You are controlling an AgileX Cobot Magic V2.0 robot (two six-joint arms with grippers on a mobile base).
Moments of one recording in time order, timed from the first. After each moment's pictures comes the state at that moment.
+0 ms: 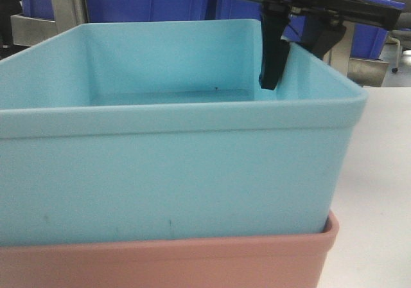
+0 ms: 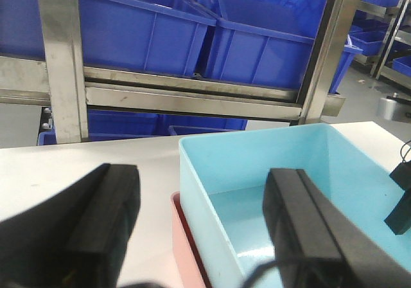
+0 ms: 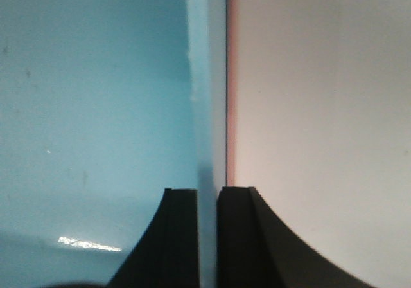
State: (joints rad) left arm -0.39 0.49 -0.59 -0.05 0.24 -0.06; right arm 0.52 1.69 -1.46 0.17 1.06 0.46
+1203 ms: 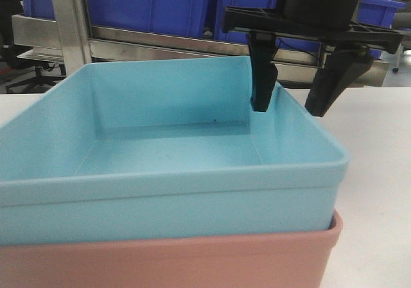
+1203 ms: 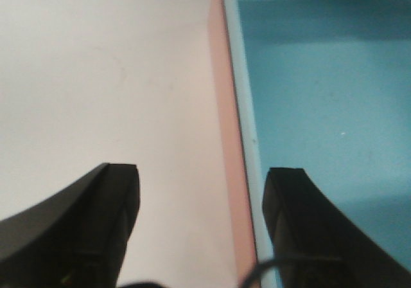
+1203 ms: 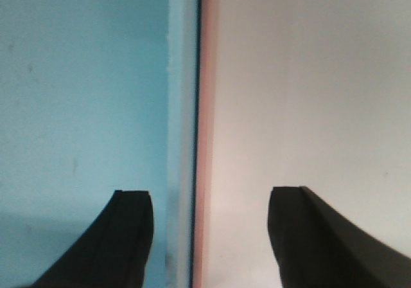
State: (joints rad) left arm -0.41 1.23 -1.11 0.01 0.96 -0.32; right arm 0.52 1.69 -1.36 0.12 0.96 0.42
